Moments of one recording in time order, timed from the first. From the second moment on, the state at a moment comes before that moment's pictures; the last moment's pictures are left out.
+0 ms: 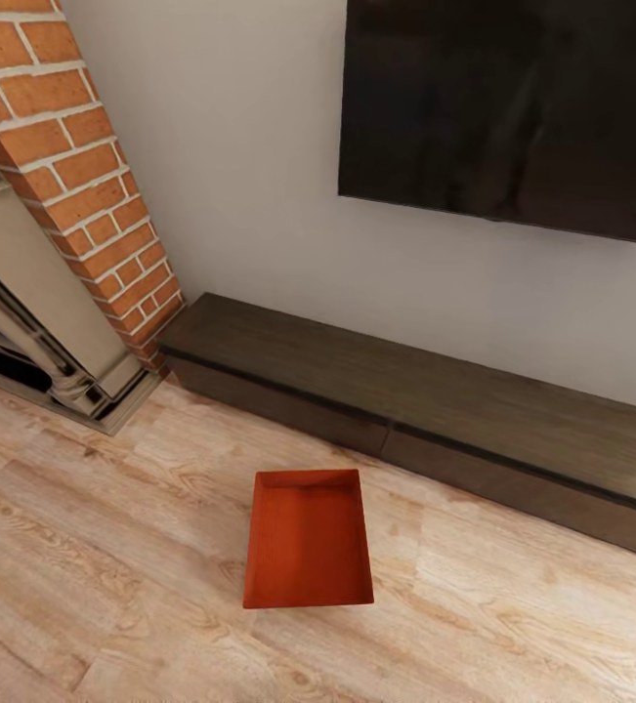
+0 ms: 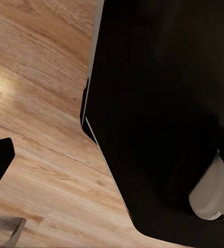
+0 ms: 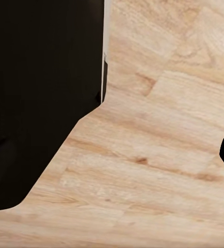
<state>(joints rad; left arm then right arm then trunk) -0.20 0.02 -0.03 -0.01 0.26 -0.12 -0.01 -0.12 -0.04 0.24 0.03 -0.19 -0.23 -0.08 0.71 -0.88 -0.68</state>
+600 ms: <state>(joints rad) -0.20 0.02 -0.03 -0.01 0.26 -0.12 -0.01 -0.12 -0.04 0.24 0.03 -0.19 -0.23 -0.07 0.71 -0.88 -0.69</state>
